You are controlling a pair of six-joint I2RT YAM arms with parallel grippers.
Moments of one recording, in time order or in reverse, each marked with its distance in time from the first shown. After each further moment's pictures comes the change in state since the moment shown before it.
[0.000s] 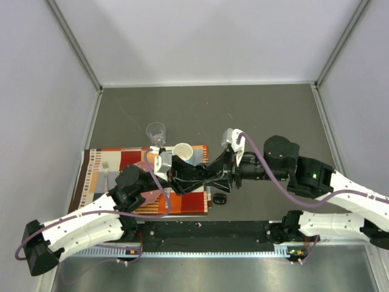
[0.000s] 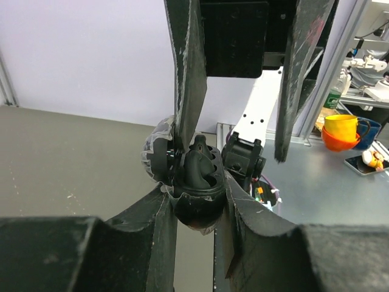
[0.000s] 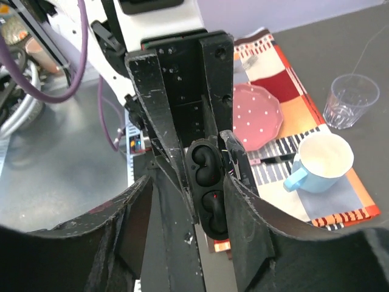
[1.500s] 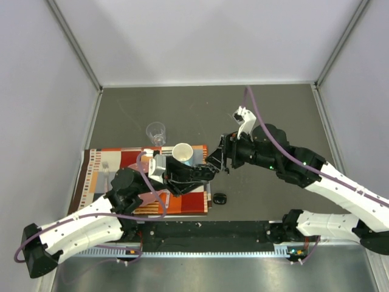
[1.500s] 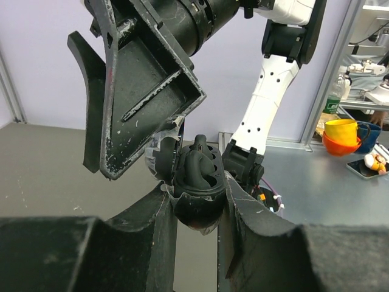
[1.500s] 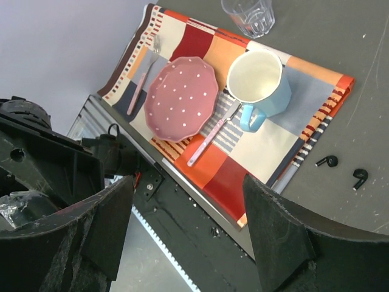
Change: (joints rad) left arm 0.000 -0.047 -0.007 0.017 -0.006 0.015; right arm -0.180 0.068 0.033 -0.148 0.262 0.505
